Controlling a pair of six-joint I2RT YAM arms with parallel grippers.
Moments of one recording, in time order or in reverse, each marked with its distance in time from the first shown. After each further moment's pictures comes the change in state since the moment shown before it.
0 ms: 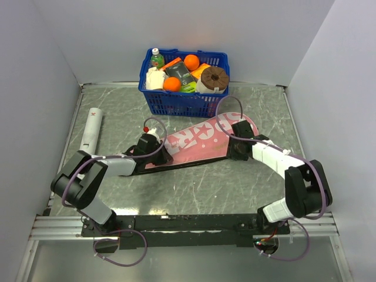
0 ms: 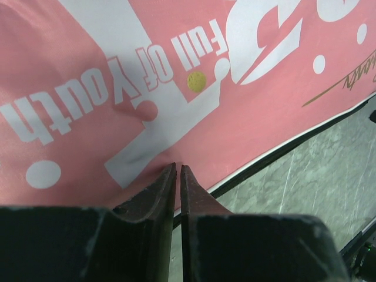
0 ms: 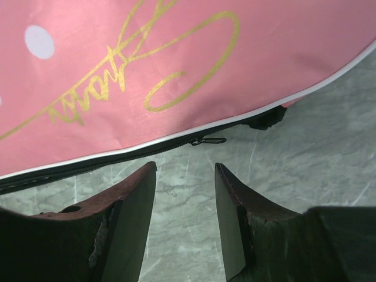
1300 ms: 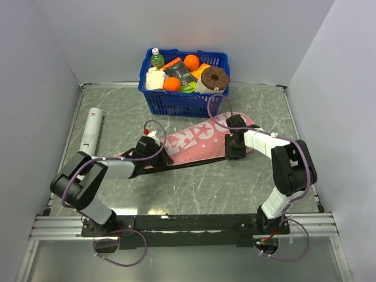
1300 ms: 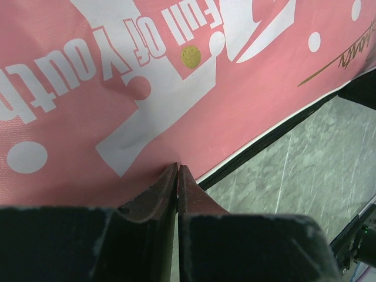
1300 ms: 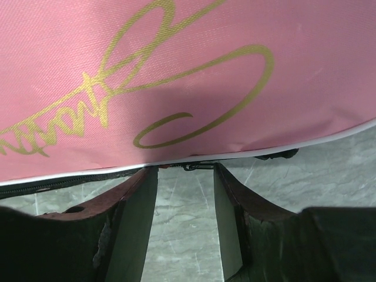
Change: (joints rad) left arm 0.000 -0.010 -0.054 0.060 0.051 0.006; right arm -0.004 0.245 0.169 -0.116 -0.026 -0.137
